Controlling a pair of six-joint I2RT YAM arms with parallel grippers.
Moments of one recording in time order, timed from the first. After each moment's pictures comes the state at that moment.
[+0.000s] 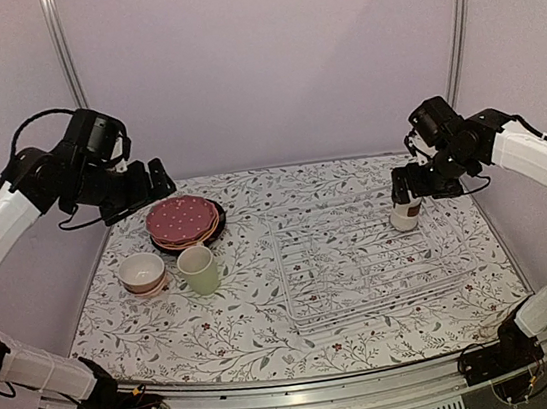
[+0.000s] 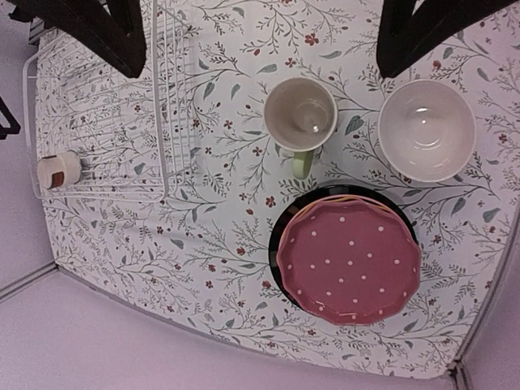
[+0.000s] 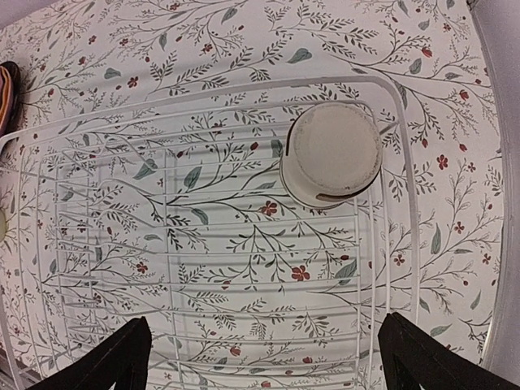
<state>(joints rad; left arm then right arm) -0.59 1.31 1.51 -1.05 -0.19 -0.69 0.48 1.39 1.32 -0.96 0.14 0.38</state>
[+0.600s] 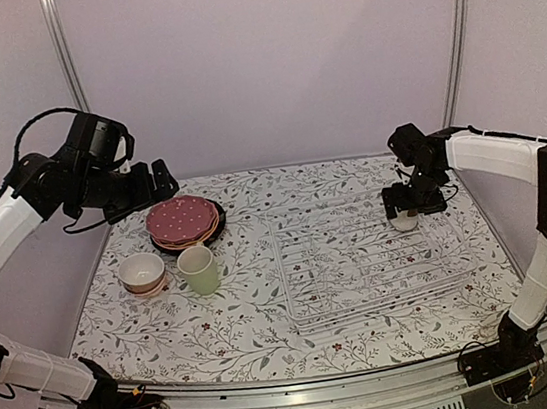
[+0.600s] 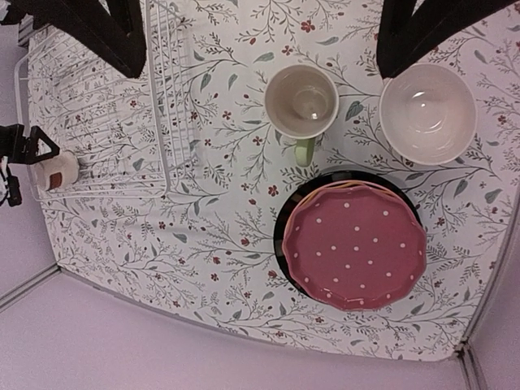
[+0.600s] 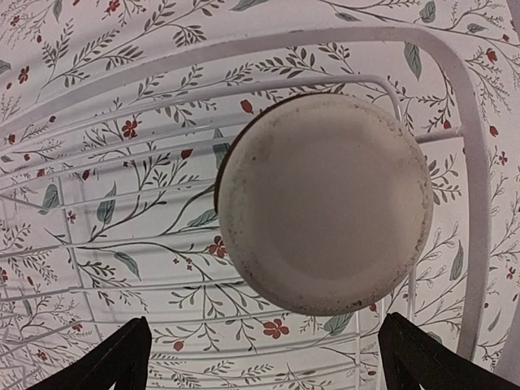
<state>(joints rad) -0.61 1.27 1.46 -0.97 -0.22 -0.64 0.39 1.71 1.32 -0.85 0.15 0.38</state>
